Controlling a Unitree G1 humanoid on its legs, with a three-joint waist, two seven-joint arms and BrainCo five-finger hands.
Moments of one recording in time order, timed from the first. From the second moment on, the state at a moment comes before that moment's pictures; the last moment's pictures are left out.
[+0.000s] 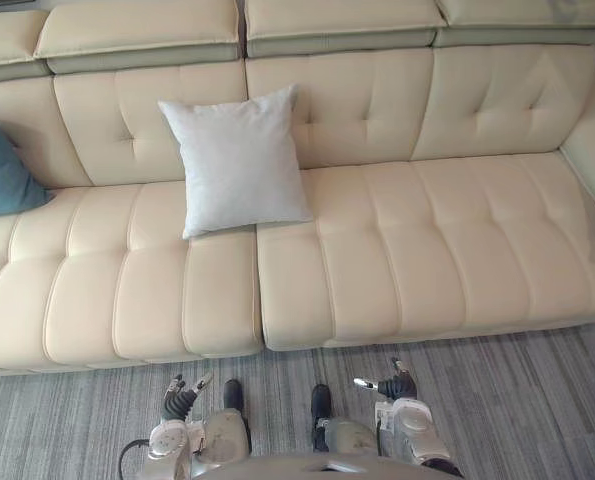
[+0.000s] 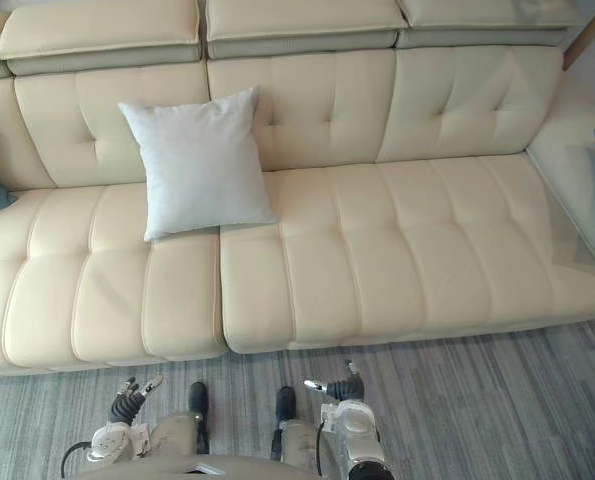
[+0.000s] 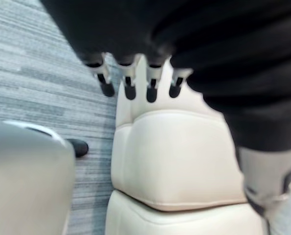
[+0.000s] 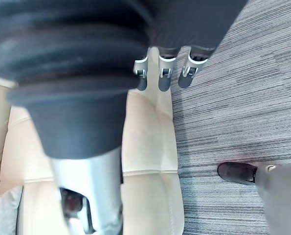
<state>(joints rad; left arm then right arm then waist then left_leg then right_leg) 0.14 0.02 0.13 0.82 -0.05 -0.11 0.15 0.04 -0.06 -0.14 0.80 -0.04 -0.08 -0.21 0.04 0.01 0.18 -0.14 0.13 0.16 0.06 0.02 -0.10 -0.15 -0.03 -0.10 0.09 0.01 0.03</state>
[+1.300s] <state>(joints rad) 0.07 0.05 0.06 0.92 -0.01 -0.09 0.12 0.02 -0.08 -0.17 0.92 0.01 -0.06 -0.19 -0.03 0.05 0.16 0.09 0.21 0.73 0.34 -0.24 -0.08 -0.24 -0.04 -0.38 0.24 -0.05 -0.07</state>
